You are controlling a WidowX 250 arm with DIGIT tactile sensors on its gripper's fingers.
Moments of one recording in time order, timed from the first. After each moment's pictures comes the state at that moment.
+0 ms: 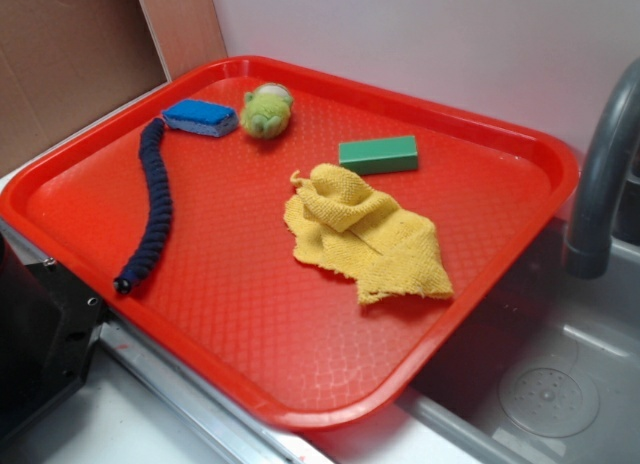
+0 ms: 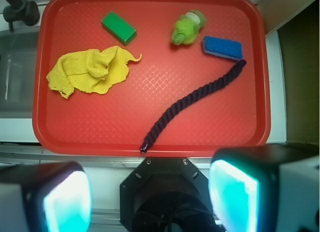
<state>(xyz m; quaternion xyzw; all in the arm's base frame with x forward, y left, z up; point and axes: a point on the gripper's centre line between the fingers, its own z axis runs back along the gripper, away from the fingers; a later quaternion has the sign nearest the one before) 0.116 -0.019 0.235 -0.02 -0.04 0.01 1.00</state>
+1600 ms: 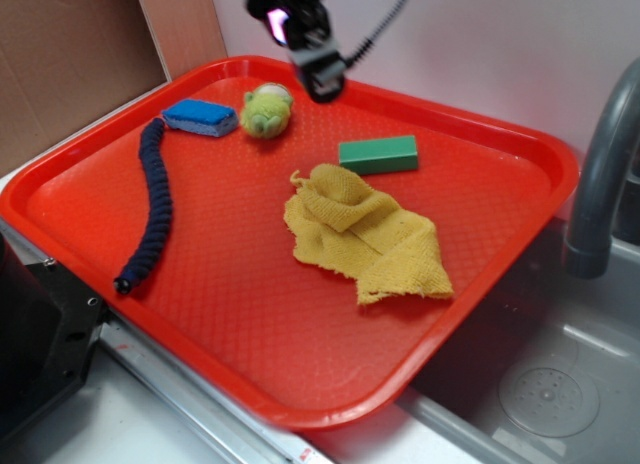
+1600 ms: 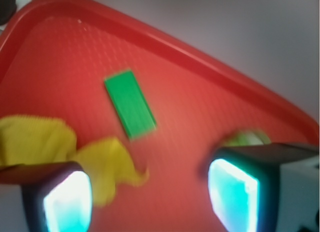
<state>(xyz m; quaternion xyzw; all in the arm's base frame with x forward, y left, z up) 0.279 -0.046 0.107 0.04 -0.07 -0.21 0.97</state>
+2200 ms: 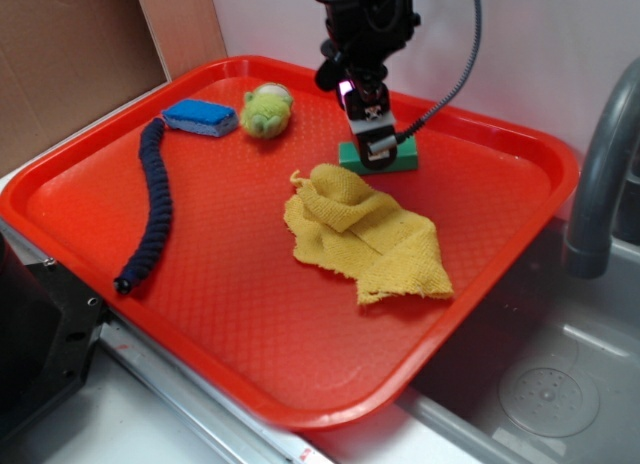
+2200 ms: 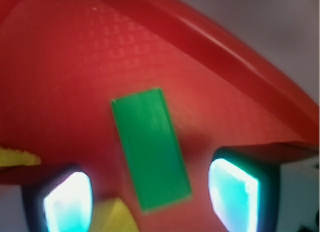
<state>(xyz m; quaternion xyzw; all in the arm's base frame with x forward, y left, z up) 0.307 -0.057 0.049 0.01 -0.04 -0.27 0.96</state>
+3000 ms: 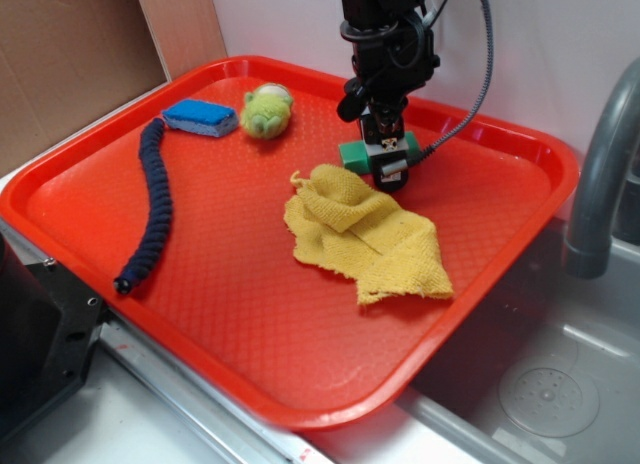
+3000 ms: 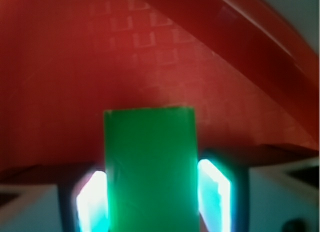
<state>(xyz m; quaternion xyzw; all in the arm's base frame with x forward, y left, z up) 0.320 -0.059 0.017 0.00 -0.02 -0.30 0.95</state>
